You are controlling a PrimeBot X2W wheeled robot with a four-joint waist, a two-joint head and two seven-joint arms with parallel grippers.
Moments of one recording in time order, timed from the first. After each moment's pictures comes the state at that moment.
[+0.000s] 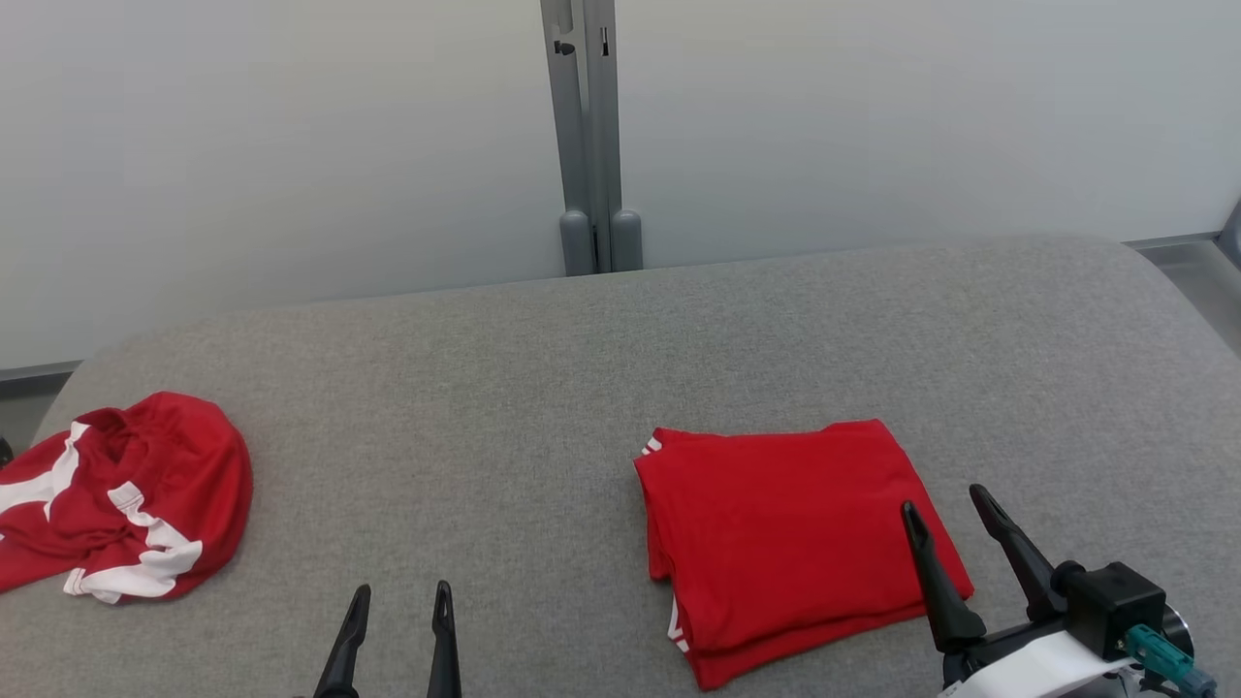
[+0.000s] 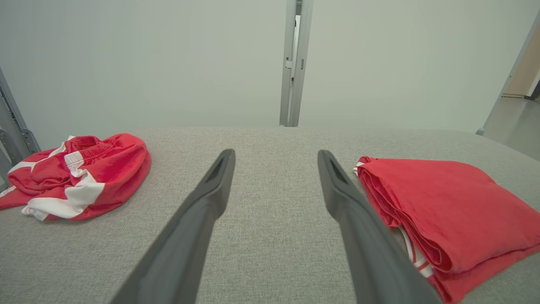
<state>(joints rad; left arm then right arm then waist) 0.24 0.05 -0.21 0.04 -0.18 0.07 -0.26 0.11 -0.20 0.18 0.10 0.29 0.13 -0.26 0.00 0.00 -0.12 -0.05</state>
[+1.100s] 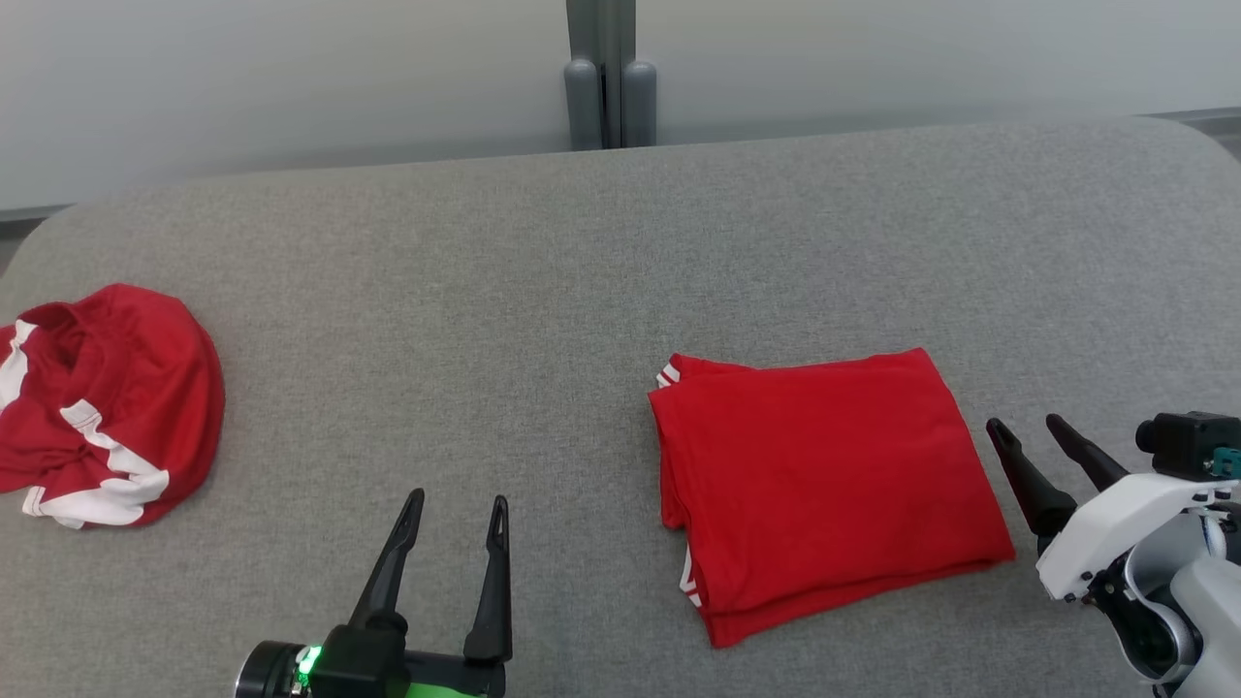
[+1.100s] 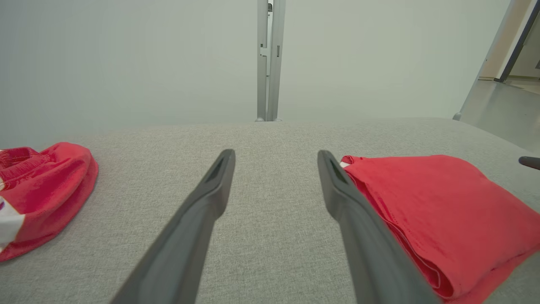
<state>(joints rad) 0.12 0.05 -0.30 -0.02 -0.14 0.05 -0.26 -0.25 -0.51 0.41 0.46 0.81 0.13 -0.14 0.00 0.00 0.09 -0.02</state>
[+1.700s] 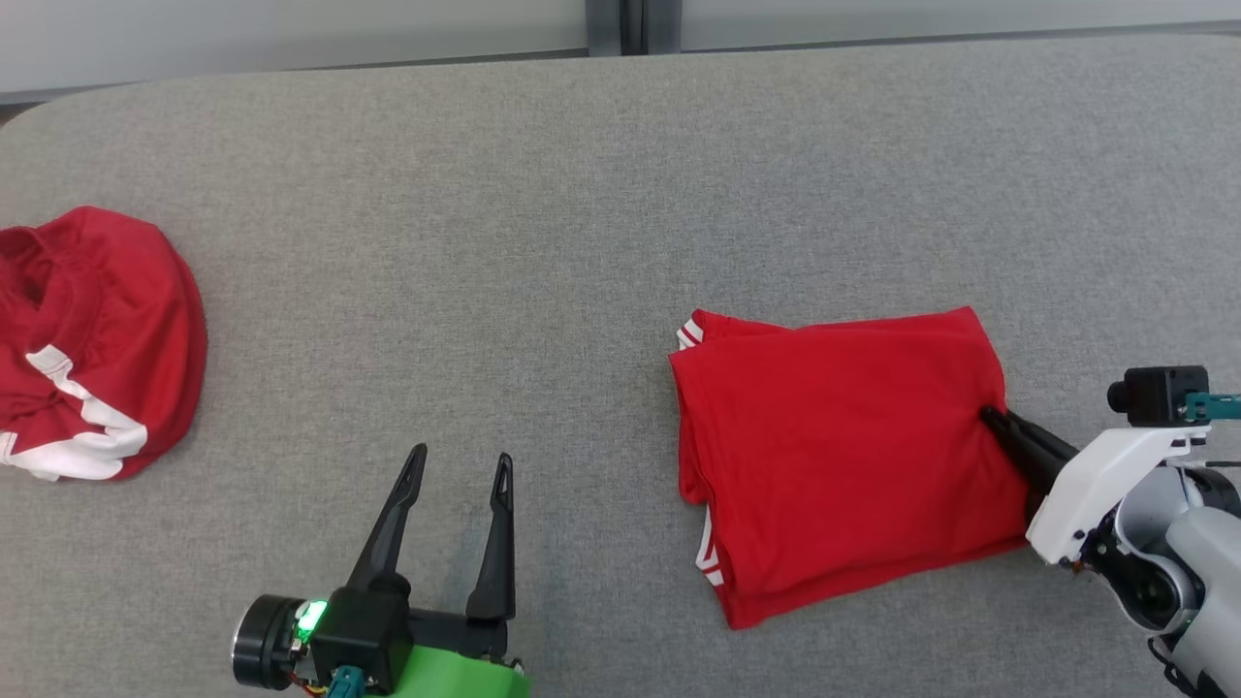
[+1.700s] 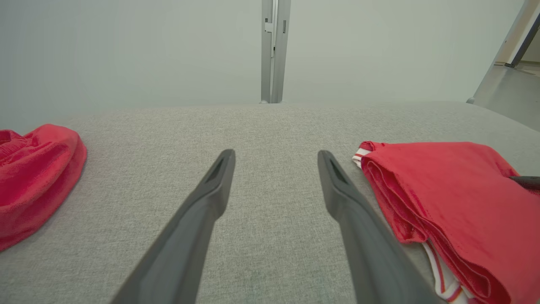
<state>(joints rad) 0.05 0.05 -0.30 -0.02 -0.13 0.05 -0.26 -0.40 -0.59 0.62 0.51 1.06 0.13 -0.01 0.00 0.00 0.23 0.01</state>
